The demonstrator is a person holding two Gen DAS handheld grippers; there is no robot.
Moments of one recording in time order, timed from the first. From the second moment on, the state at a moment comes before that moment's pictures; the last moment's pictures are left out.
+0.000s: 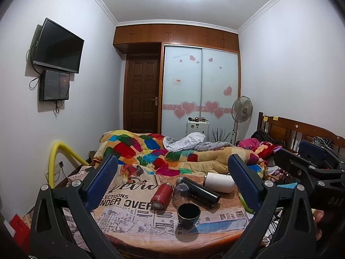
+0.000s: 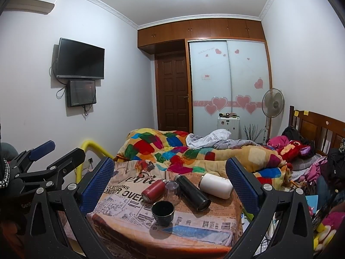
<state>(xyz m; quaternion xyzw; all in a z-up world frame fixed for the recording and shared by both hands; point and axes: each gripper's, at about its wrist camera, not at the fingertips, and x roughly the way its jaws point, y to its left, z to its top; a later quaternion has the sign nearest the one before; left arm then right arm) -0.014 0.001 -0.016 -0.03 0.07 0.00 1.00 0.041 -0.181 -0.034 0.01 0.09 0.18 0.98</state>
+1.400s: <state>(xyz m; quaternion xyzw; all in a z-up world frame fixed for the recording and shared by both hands) -0.009 0.003 -0.013 -0.03 0.07 -0.01 1.00 0.042 -0.182 -0.034 0.01 0.09 0.17 0.98</state>
